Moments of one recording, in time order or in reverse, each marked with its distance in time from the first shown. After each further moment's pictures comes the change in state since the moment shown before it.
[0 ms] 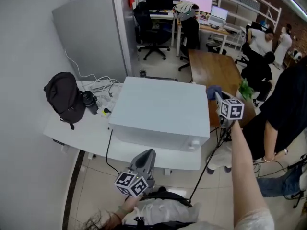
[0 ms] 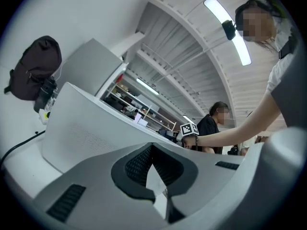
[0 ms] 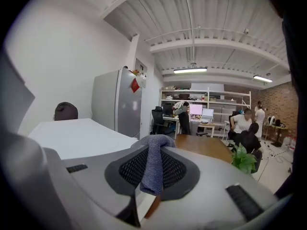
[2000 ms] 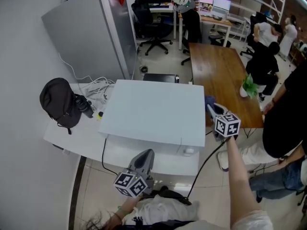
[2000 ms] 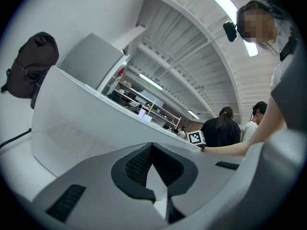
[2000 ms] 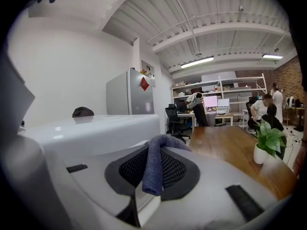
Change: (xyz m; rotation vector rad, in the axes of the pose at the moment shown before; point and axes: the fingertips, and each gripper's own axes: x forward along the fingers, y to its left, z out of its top) left arm 0.059 0.007 -0.018 0.016 0.048 0.071; right arm 0.020 0.027 -0.070 0.070 -0.027 0.230
